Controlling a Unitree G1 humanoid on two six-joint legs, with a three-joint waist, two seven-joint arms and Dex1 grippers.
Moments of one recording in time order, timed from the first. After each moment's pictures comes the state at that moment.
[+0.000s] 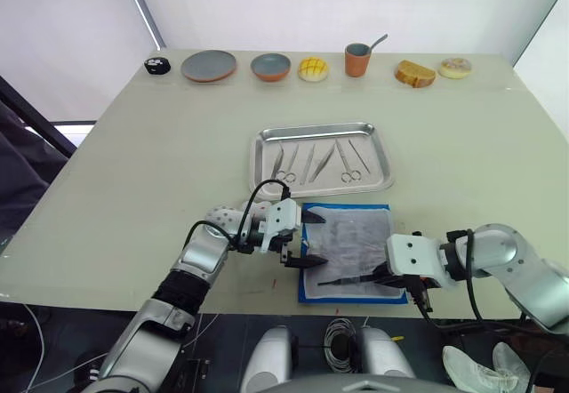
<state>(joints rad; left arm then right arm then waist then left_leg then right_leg) -0.42 0.48 -0.32 0.30 -0.16 -0.05 -1.26 -0.23 -0.94 0.39 -0.62 0.12 0.63 1.10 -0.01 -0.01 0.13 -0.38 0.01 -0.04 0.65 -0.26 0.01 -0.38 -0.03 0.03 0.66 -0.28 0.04</state>
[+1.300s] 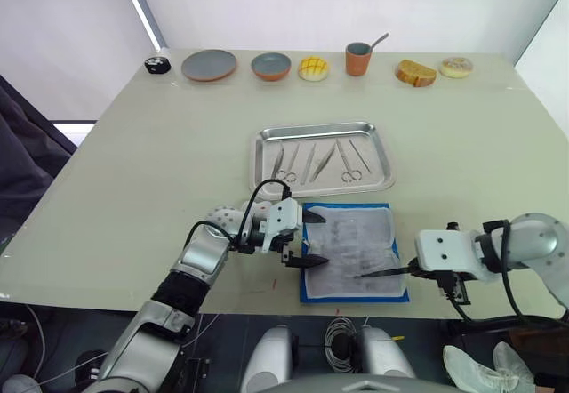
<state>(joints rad) -0.41 0.48 -0.33 0.27 -0.16 -0.01 -1.24 -0.17 -1.14 0.27 -0.60 0.11 0.56 1.15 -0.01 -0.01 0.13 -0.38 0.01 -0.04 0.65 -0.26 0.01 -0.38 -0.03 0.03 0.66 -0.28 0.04</state>
